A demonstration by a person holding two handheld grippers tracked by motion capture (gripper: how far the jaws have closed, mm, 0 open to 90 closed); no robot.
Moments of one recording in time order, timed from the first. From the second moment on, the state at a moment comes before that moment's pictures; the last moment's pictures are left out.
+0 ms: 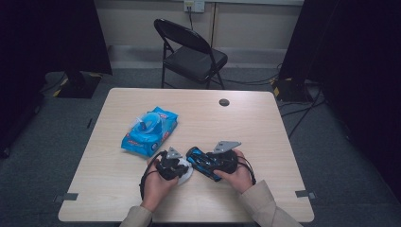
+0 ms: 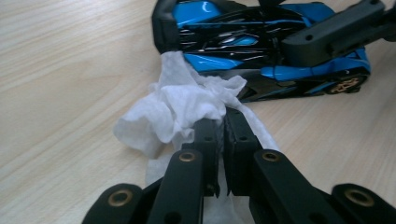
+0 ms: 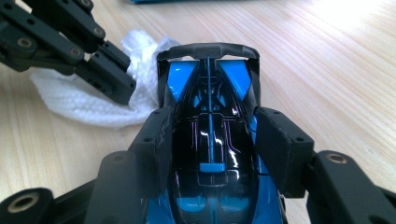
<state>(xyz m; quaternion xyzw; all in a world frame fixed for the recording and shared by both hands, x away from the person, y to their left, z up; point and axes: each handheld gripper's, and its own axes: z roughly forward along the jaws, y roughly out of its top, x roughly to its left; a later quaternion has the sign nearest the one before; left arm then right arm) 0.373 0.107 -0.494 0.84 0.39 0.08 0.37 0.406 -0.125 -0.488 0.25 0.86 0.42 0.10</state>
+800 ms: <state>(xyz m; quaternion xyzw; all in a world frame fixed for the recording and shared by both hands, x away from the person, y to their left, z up) 0.361 0.076 -0.496 0.85 0.36 0.06 0.39 0.405 -0.124 -0.487 0.25 0.87 0.42 0.11</state>
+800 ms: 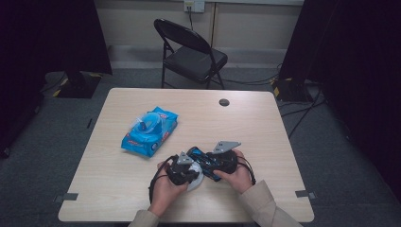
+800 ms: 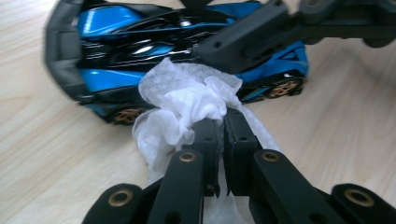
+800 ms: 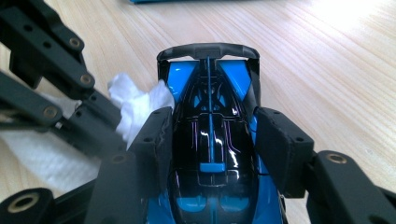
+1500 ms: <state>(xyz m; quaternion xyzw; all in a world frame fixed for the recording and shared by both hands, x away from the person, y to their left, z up) 0.351 0.056 -0.495 0.86 0.33 0.05 0.39 0.405 -0.124 -0.487 0.25 0.87 0.42 0.11</state>
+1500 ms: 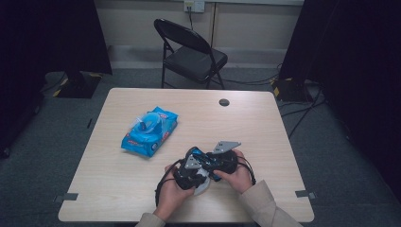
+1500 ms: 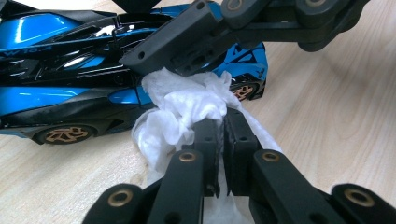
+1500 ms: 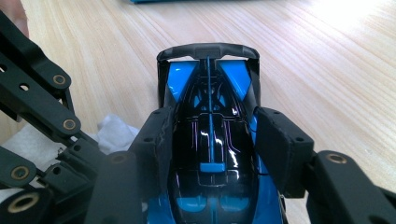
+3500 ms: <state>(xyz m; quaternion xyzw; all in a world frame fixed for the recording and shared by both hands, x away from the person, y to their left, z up) 0.338 0.079 -0.465 0.86 0.29 0.04 0.43 0.405 -0.125 -0.489 0.25 0.86 0.43 0.10</state>
